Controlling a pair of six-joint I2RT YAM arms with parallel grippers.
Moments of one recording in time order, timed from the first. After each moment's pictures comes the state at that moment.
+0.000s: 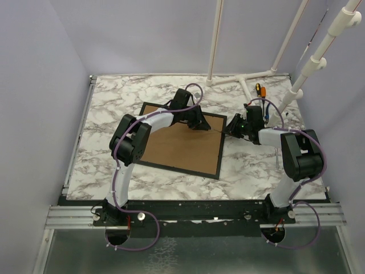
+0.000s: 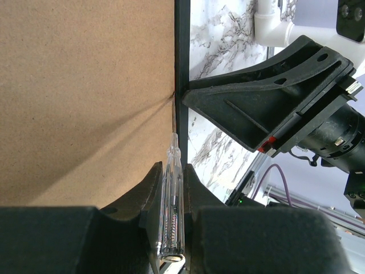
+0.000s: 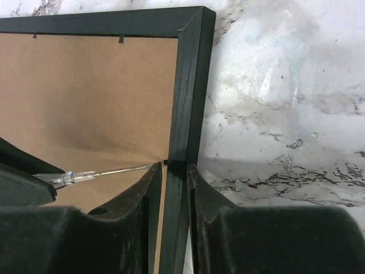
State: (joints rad) left arm -0.54 2.16 1.53 -0.11 0.66 -0.80; right arm 0.17 1.74 0.82 0.20 -0.32 0.58
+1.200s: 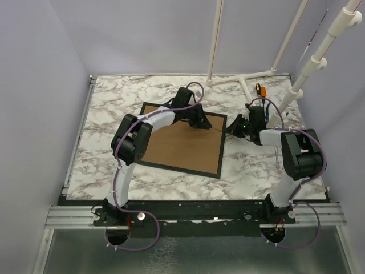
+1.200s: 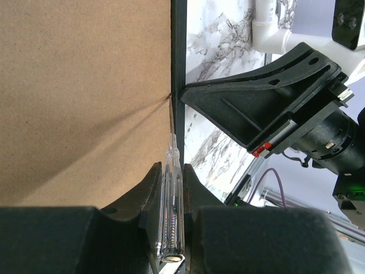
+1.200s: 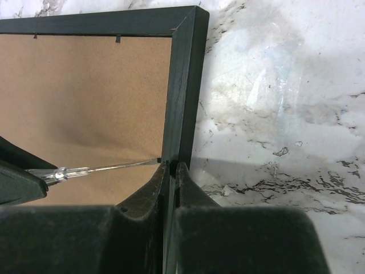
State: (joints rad) left arm -0.55 2.18 1.58 -0.13 0.66 -0.83; right arm 0.16 1.75 0.80 0.25 -0.35 0.57
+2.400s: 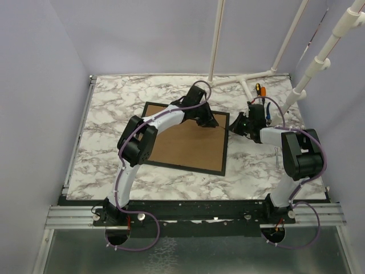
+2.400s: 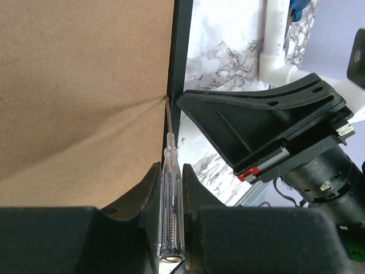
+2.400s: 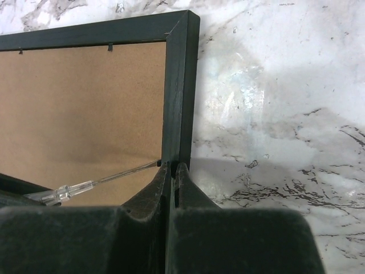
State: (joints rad) left arm -0.63 2.22 1.72 -0.25 0.48 -0.94; right arm 0.15 1.76 0.83 0.22 -0.27 0.54
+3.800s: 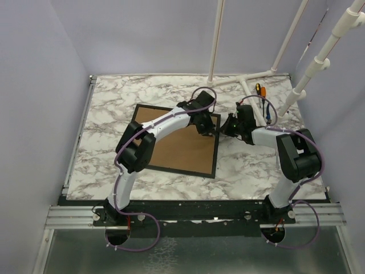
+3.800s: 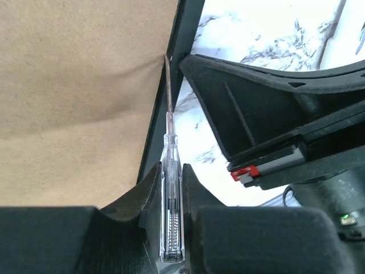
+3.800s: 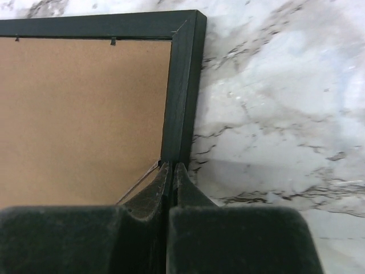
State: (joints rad) left arm -0.78 2.15 1.81 -0.63 0.15 -1.04; right arm 0.29 1.75 0.85 0.19 -0.15 0.54
